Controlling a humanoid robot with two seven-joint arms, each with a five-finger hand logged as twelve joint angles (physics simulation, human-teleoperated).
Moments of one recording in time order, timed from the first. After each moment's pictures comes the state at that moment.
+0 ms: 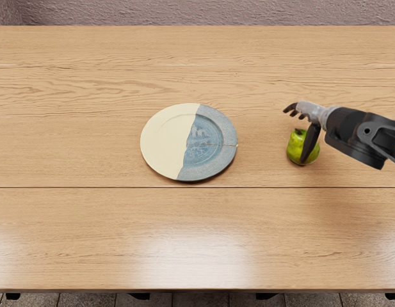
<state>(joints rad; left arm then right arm) 0.01 0.00 0.34 -0.13 0.34 0.14 0.33 1.01 -0.57 0.31 1.26 -1.09 0.03 -0.61</state>
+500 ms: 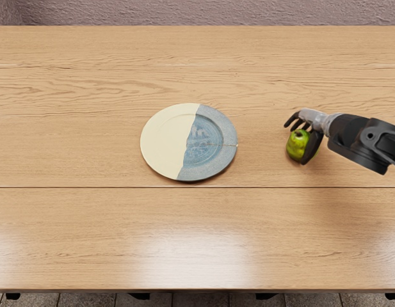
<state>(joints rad) 0.01 0.00 0.34 -0.13 0.34 0.14 0.33 0.98 -0.58 0.32 1.27 -1.07 0.04 -0.61</state>
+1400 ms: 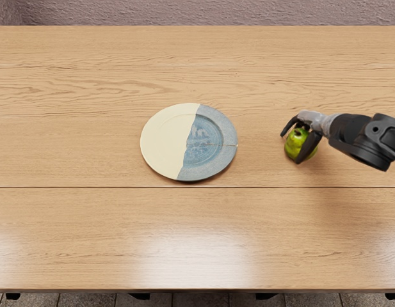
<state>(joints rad) 0.01 0.00 0.34 -0.13 0.34 0.14 0.33 0.98 -0.59 0.34 1.26 -0.96 0.06 -0.61</state>
